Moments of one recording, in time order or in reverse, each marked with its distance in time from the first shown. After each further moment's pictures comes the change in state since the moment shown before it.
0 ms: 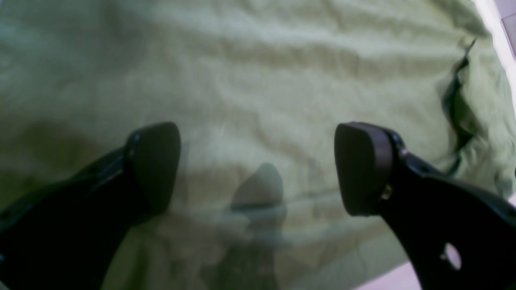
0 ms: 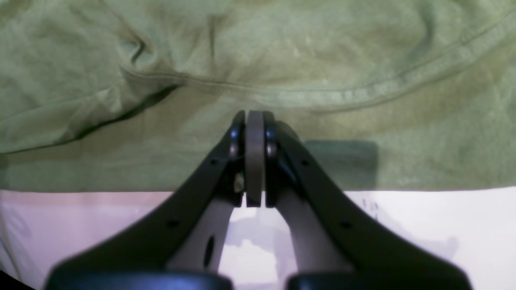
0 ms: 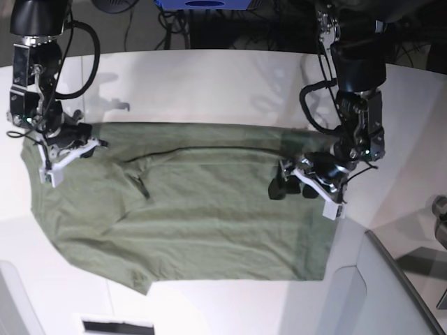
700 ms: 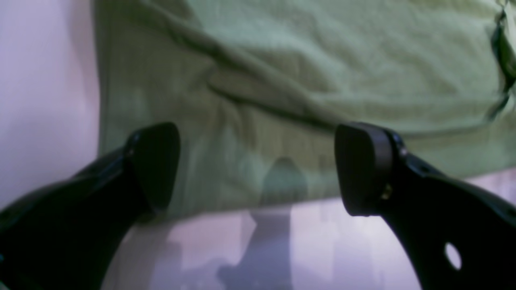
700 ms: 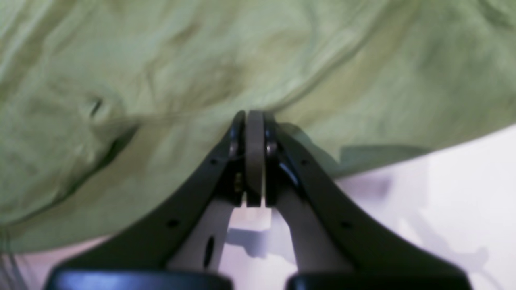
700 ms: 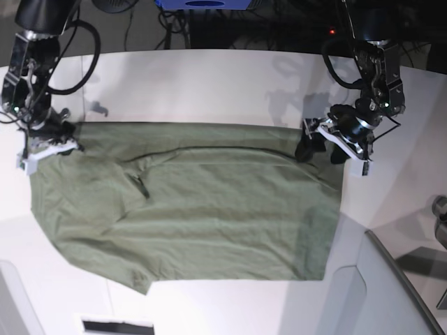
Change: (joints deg) left arm 15.9 -4.9 -0.3 12.8 -2.9 1.5 -6.6; right arm 0.5 -3.9 13.0 -3.4 0.0 0.3 5.1
